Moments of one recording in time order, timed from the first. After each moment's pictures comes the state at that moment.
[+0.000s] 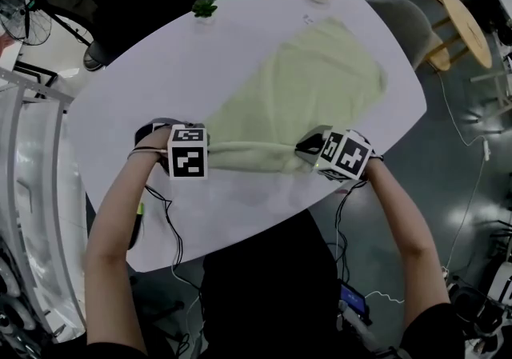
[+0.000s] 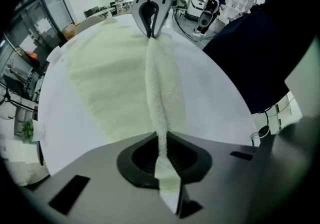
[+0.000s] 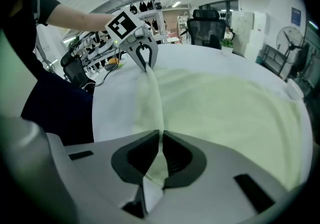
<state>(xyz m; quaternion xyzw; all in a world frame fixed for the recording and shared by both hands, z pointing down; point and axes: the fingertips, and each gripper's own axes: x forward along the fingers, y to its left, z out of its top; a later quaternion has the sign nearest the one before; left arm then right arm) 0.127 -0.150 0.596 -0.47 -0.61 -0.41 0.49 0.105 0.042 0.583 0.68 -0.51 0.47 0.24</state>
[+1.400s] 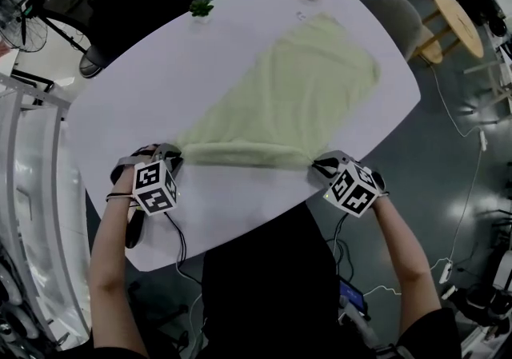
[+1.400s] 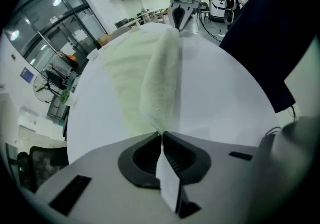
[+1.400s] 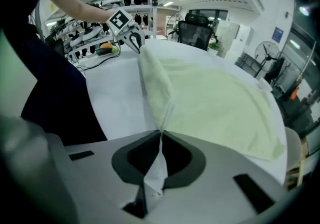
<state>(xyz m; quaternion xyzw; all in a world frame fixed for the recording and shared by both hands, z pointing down) 0.112 -0.230 0.598 -0.62 -0.51 -0.34 0.49 0.034 0.077 0.593 0.74 -0.40 0.45 0.30</state>
